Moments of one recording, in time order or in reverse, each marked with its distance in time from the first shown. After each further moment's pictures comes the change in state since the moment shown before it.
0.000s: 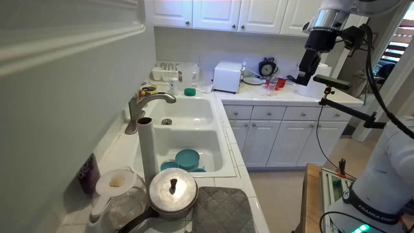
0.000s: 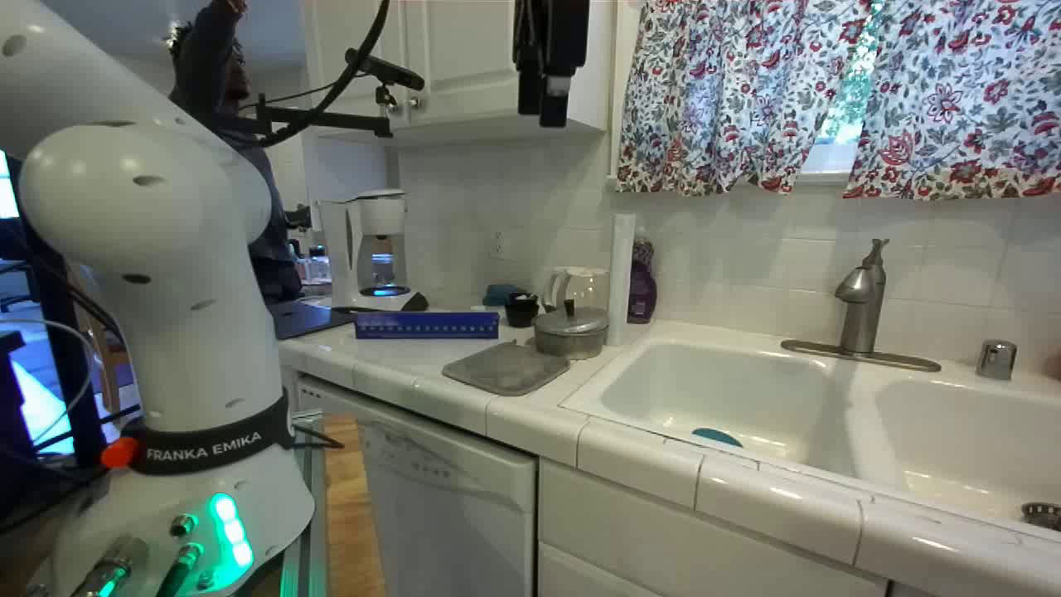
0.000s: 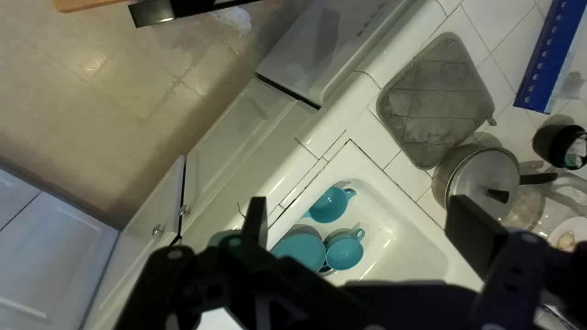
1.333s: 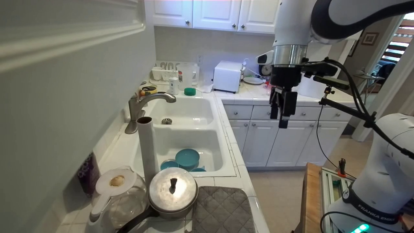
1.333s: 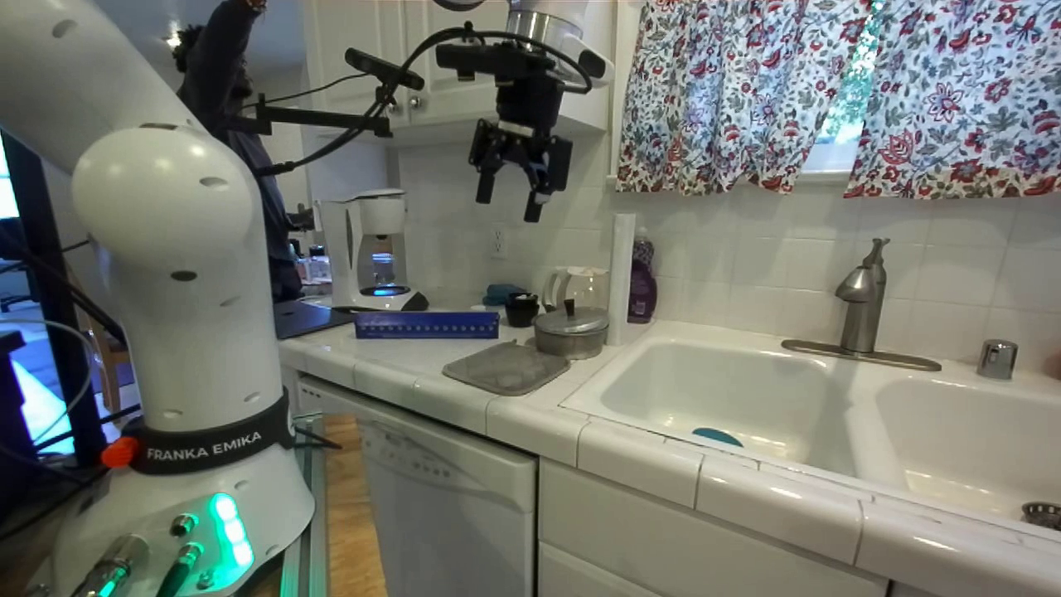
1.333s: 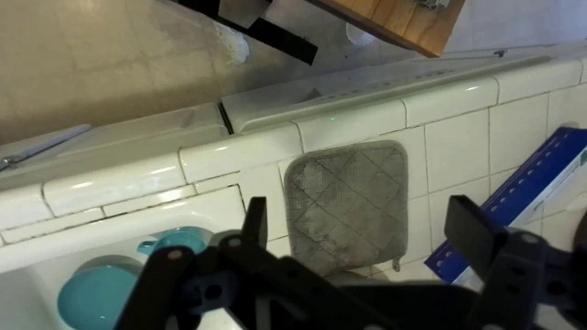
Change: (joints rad) arm 0.263 0.197 0.189 -0.096 0.085 0.140 -0.277
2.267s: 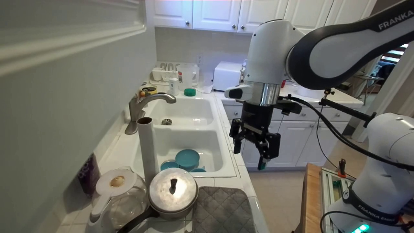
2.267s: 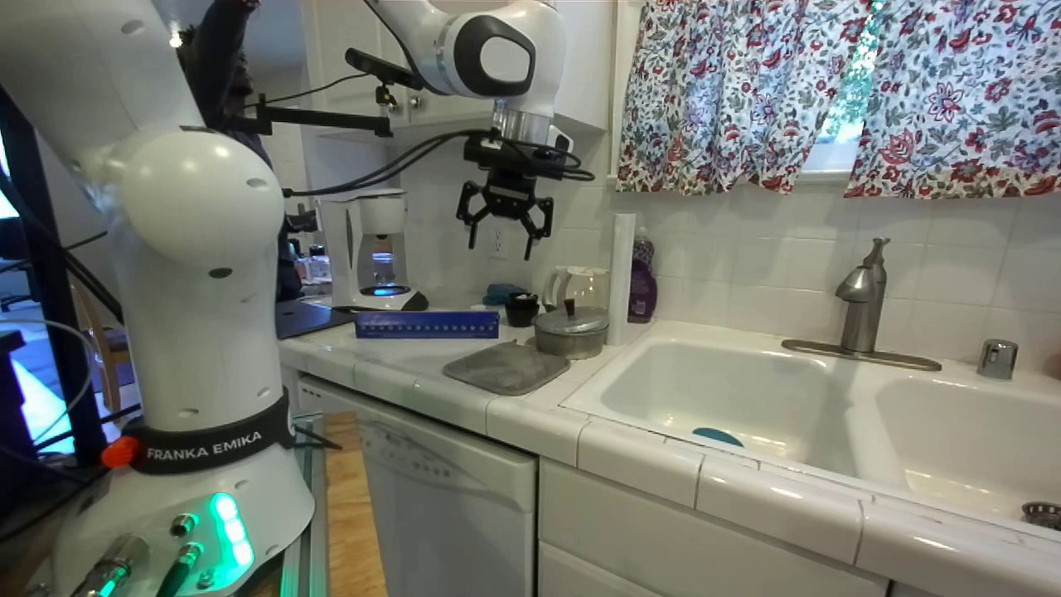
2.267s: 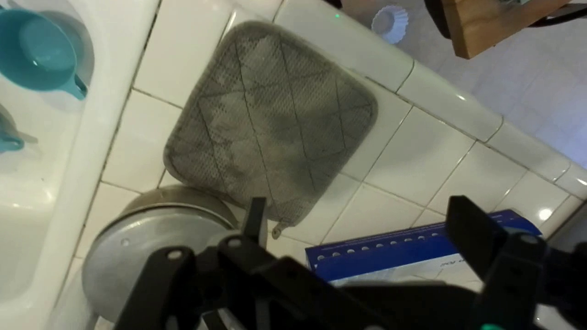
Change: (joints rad) arm 0.212 0.228 0.089 -0.030 0.132 0.372 -0.505
